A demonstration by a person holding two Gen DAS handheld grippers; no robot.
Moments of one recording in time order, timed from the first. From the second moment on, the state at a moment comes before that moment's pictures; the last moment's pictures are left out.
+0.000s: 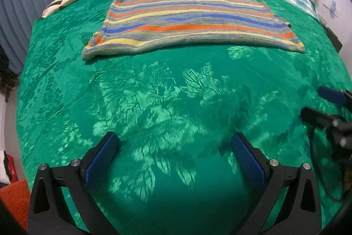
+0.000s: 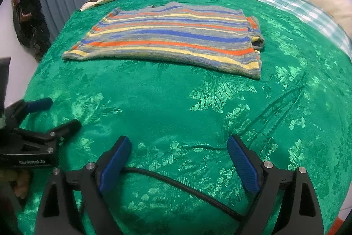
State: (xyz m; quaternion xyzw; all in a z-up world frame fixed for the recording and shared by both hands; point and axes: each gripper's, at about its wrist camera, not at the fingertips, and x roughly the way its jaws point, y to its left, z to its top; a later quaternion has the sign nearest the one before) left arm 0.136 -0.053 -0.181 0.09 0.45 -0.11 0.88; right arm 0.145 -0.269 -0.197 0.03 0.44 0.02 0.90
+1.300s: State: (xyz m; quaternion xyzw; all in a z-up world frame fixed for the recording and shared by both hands) left arm 0.281 -0.185 -0.109 0.02 0.40 -0.28 0.87; right arm 0.443 -0.399 -0.115 0.14 0.48 0.14 0.85
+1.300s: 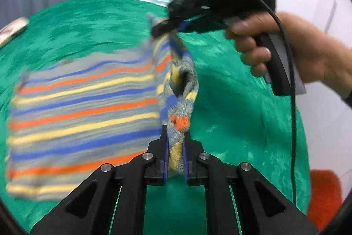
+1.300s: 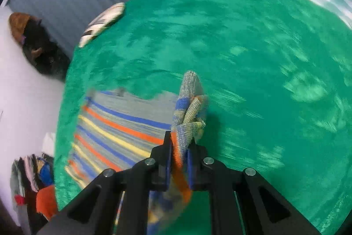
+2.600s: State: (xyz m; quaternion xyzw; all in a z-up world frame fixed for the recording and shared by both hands) left arm 0.377 0.037 -0.144 -0.08 0.48 -0.12 0.86; right arm 0.346 -0.184 -0.191 -0.05 0.47 0.27 0.84
